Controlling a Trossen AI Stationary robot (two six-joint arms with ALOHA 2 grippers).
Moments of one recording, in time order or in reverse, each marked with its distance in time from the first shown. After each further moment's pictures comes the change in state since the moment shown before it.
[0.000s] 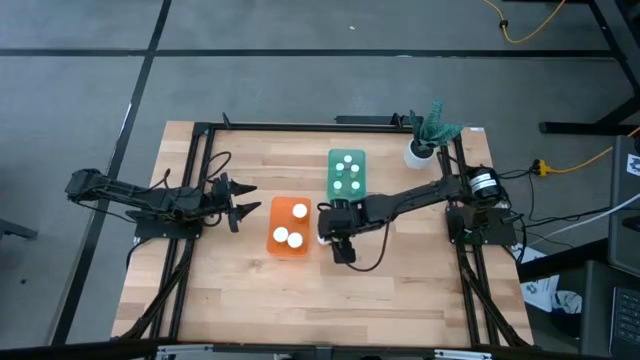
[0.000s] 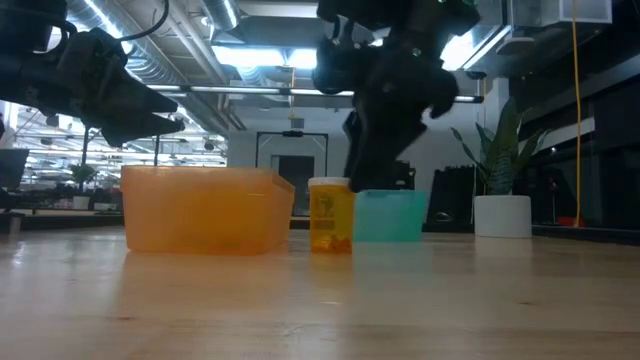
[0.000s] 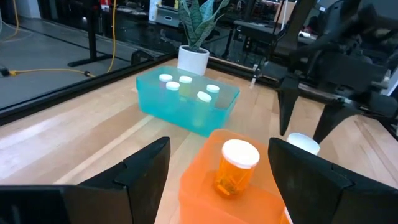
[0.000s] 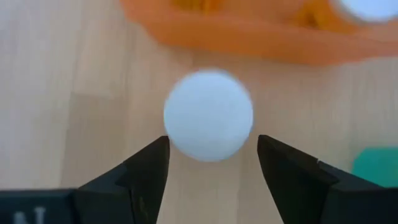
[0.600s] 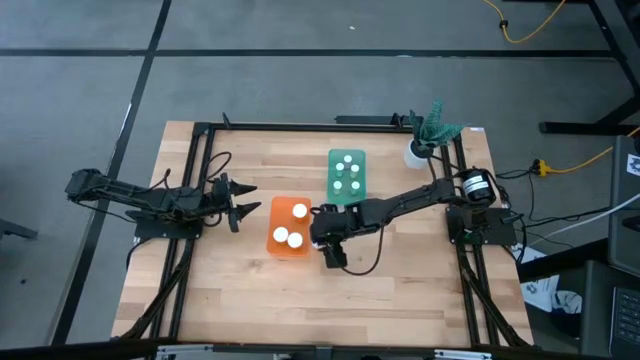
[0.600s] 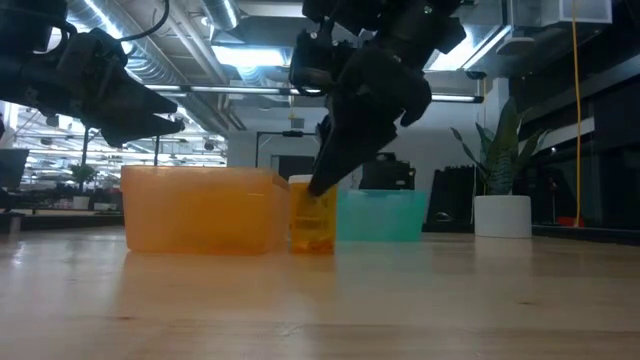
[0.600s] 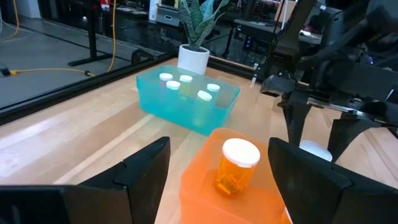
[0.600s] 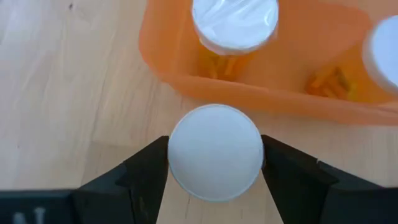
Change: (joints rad) left arm 0.000 0.000 0.000 -0.004 0.000 0.001; right arm -0.001 0.057 0.000 0.190 -0.052 -0.030
